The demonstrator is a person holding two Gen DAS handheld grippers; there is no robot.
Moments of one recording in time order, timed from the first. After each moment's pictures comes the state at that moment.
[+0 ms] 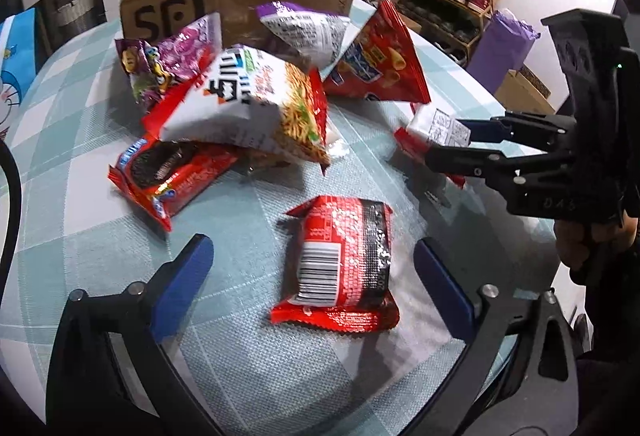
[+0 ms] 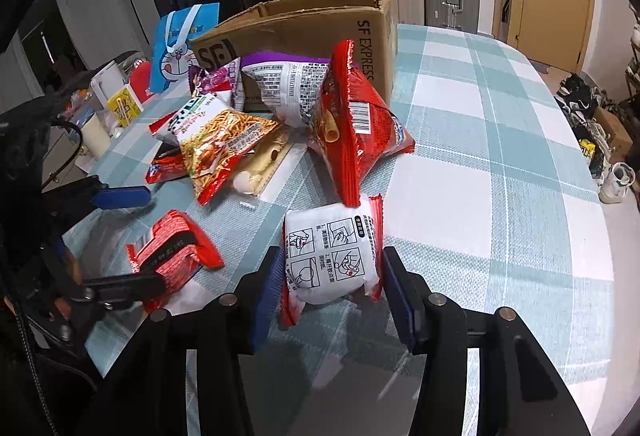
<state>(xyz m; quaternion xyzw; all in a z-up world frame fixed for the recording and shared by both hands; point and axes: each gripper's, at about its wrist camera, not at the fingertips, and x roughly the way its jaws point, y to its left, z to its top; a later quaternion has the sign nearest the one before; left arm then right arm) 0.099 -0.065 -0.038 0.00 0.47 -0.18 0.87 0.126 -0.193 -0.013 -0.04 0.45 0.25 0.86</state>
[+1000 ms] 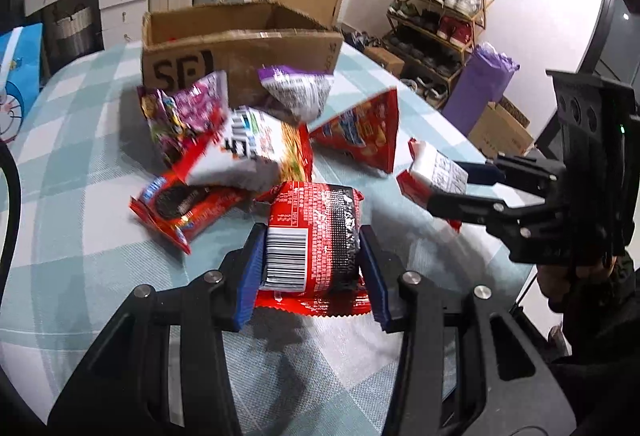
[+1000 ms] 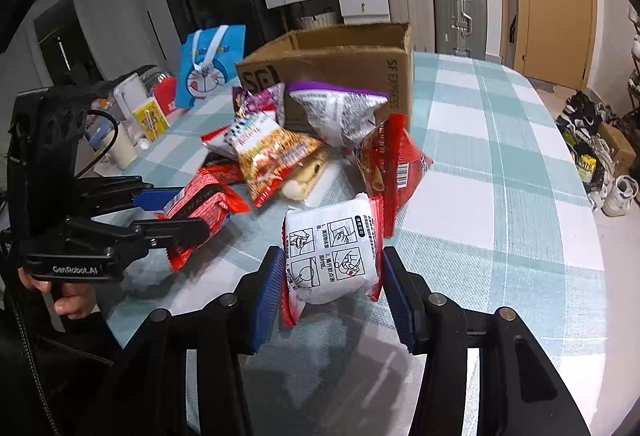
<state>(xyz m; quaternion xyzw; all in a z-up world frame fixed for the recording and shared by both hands) 0.082 -0.036 0.008 -0.03 0.40 -0.20 0.89 0.082 -0.193 0.018 -0.02 0.41 0.27 0.87</state>
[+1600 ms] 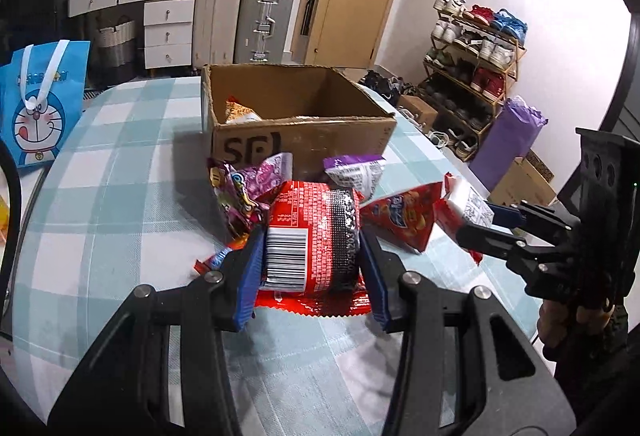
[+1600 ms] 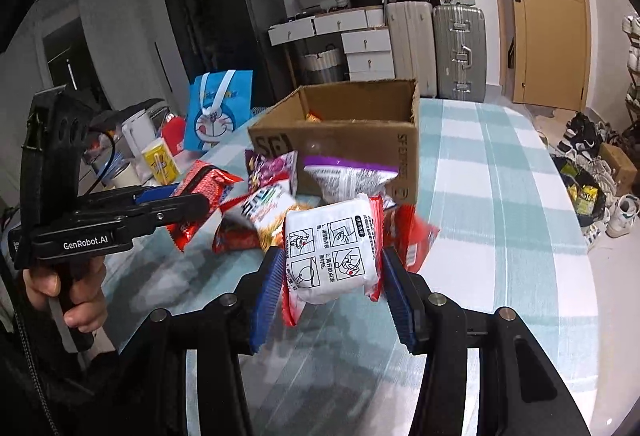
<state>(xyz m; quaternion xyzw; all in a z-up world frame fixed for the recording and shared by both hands) 0.095 0.002 0.062 -0.07 0.35 -0.13 0.92 0.101 -0.183 0.056 0.00 0.35 0.27 0.89</state>
